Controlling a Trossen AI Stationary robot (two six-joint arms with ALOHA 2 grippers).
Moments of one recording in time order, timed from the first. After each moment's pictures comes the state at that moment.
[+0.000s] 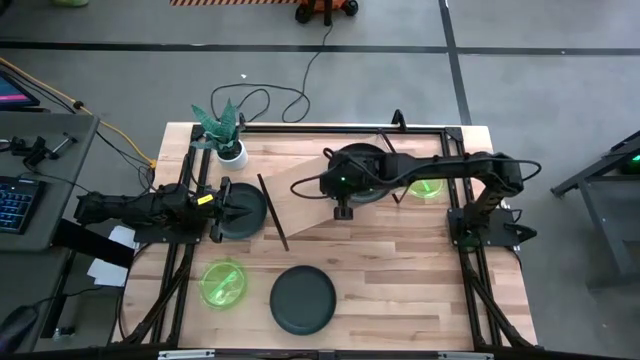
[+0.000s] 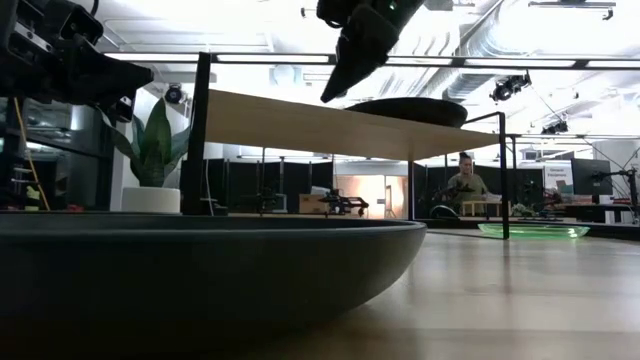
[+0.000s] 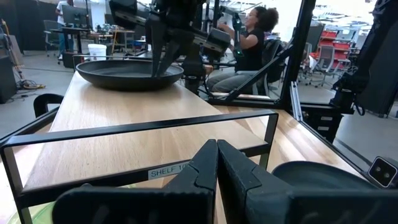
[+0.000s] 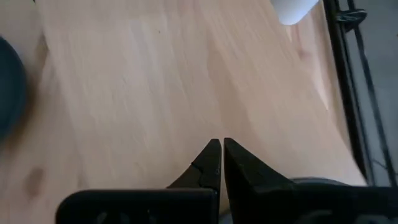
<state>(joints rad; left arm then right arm) -0.04 0.01 0.01 0.01 -0.01 -0.07 -0.07 1.71 1.48 -0.63 0.12 -0.24</state>
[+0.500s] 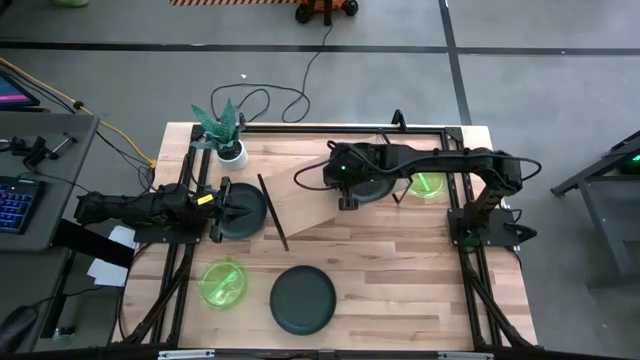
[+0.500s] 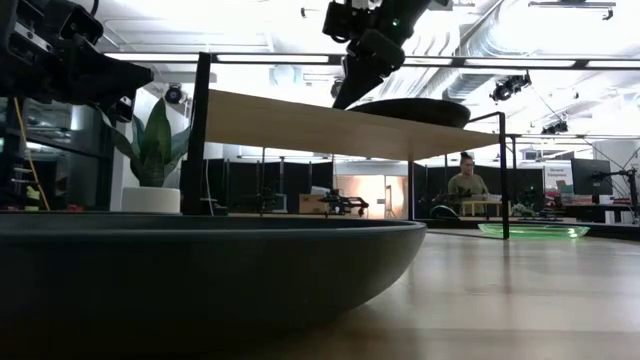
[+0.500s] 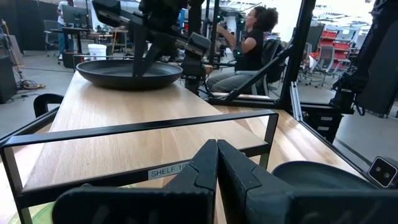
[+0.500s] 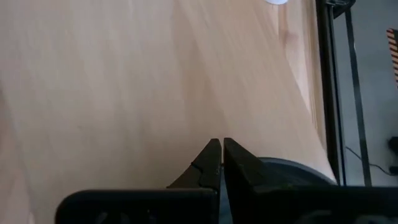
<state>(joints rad) -0.04 0.01 0.01 0.01 -0.01 -0.07 -0.14 1.71 1.48 -0.68 0.12 -0.34</state>
